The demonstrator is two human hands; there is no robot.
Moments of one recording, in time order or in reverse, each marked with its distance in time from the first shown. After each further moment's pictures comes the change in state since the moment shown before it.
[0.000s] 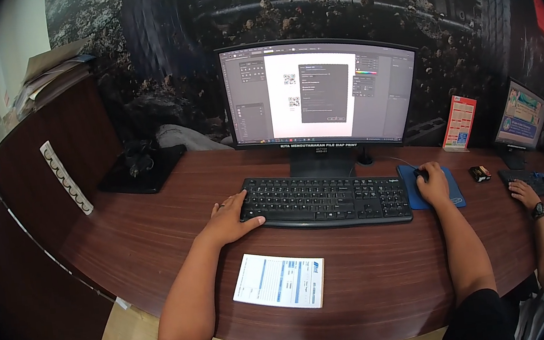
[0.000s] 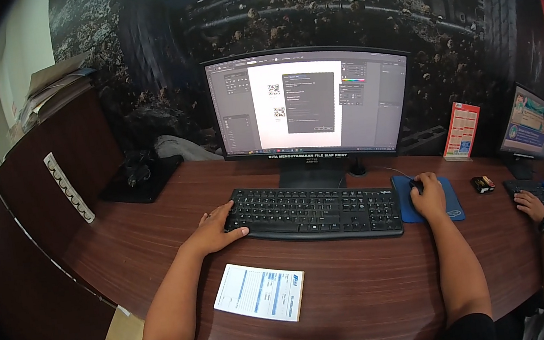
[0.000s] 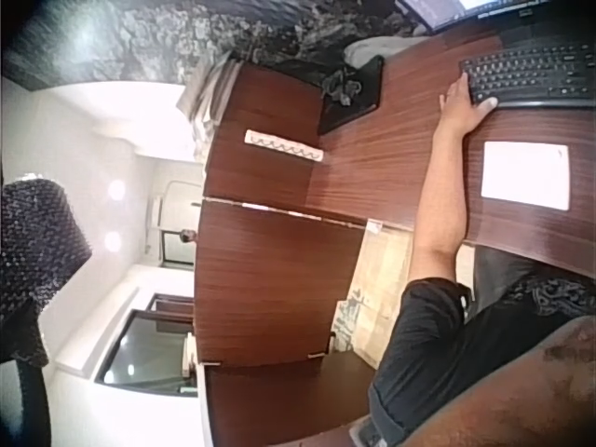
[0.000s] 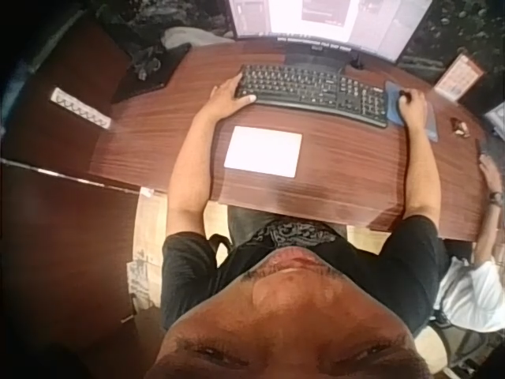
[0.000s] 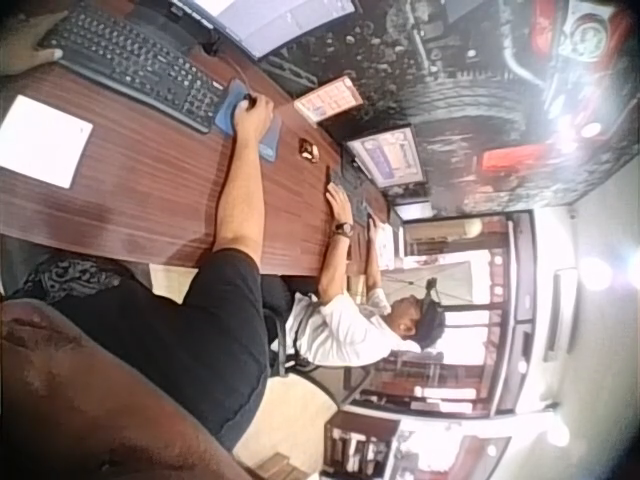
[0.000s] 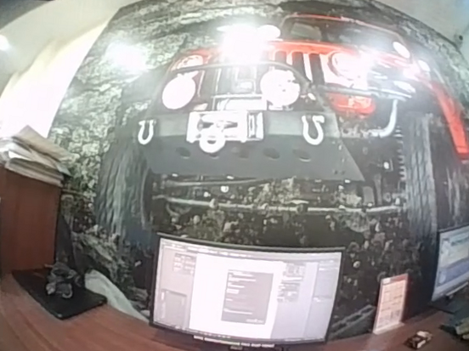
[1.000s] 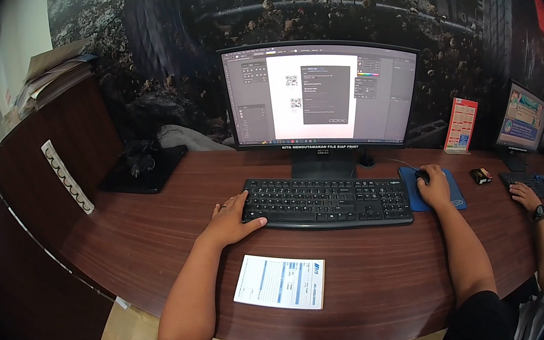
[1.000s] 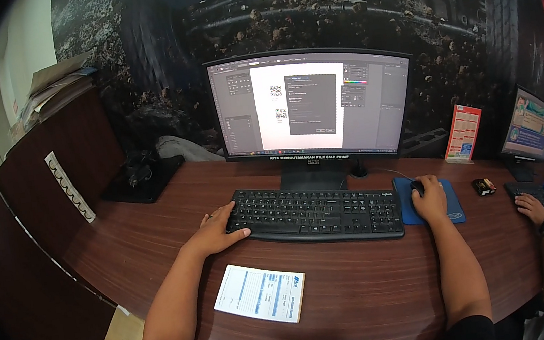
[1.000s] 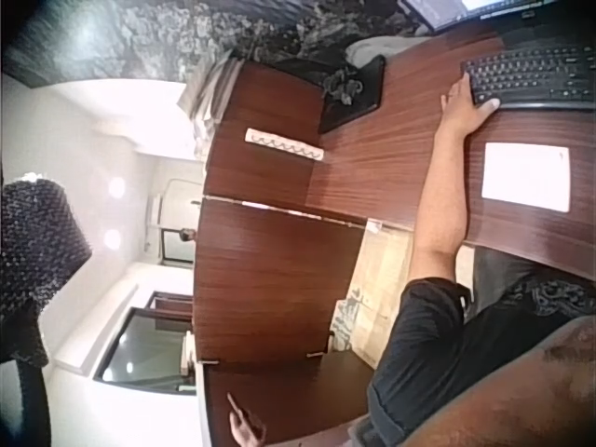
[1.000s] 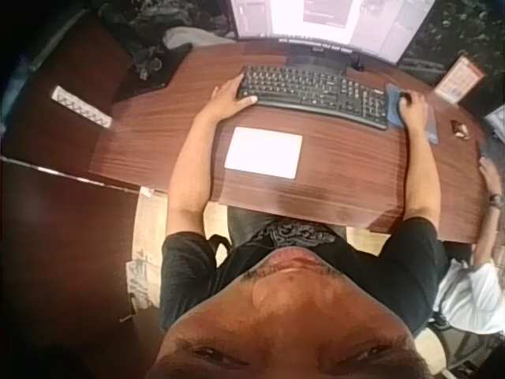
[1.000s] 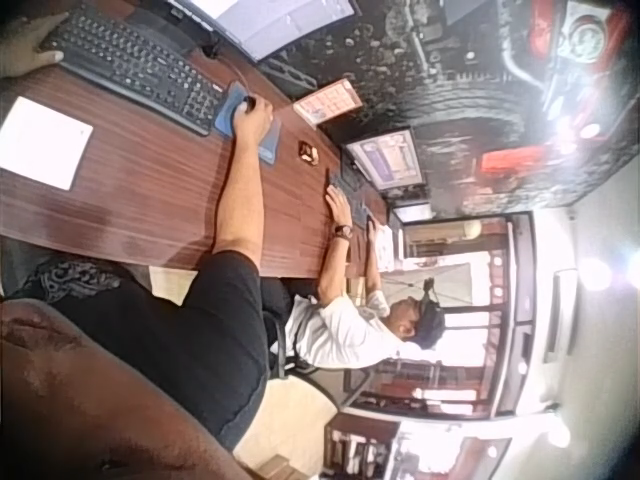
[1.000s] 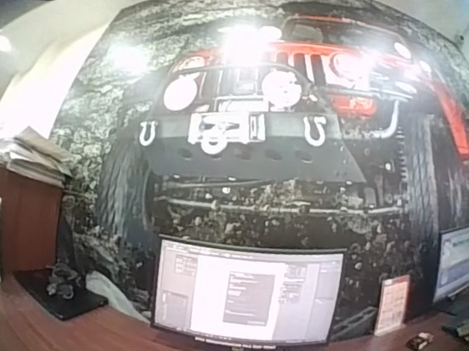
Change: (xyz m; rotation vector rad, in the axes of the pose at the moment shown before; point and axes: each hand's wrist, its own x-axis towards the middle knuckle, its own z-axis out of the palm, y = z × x) left_hand 0.000 0.002 -0.001 0.011 -0.016 0.001; right_hand -0.002 -0.003 -0.002 -0.014 0.003 -0.012
